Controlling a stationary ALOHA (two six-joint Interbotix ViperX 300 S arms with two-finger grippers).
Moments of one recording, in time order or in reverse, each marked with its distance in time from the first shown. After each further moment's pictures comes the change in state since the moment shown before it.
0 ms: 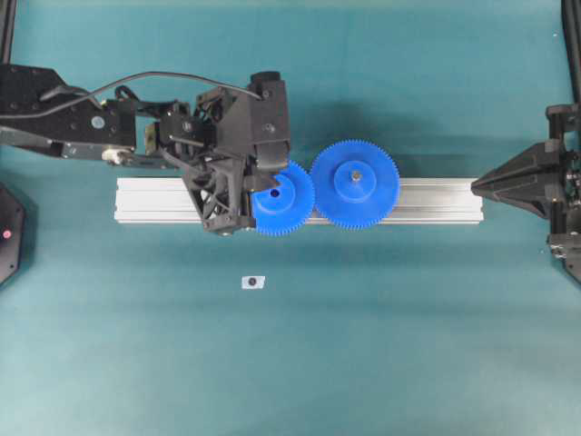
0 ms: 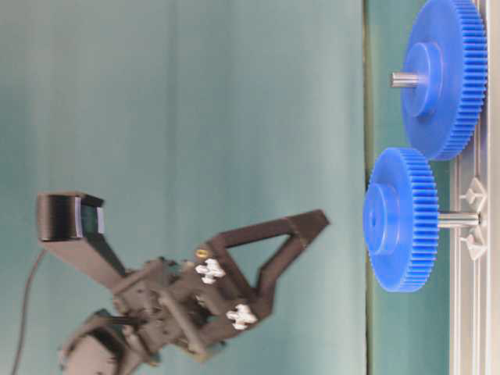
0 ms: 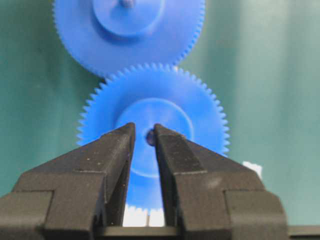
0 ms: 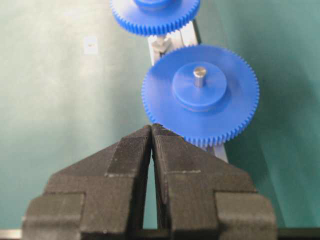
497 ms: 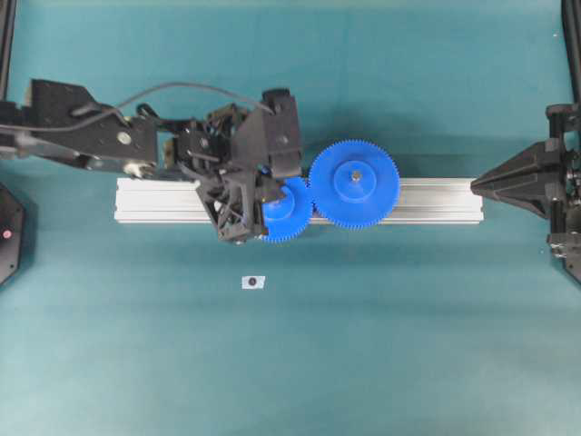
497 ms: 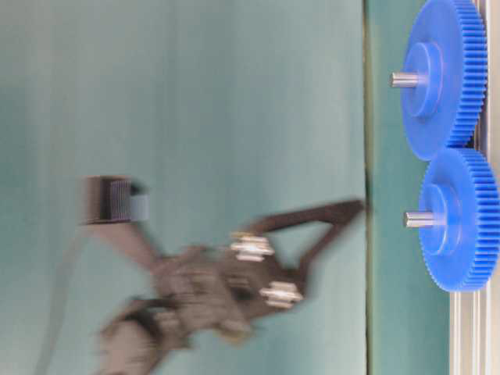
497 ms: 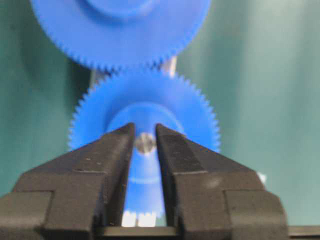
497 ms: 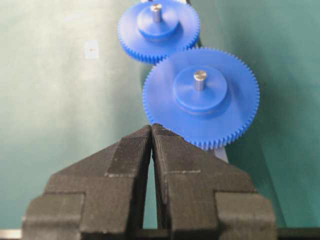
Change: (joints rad) left arm -0.002 0.020 -0.021 0.000 -0.041 -0.038; right arm 0.000 0.000 0.000 0.000 -0.006 0.008
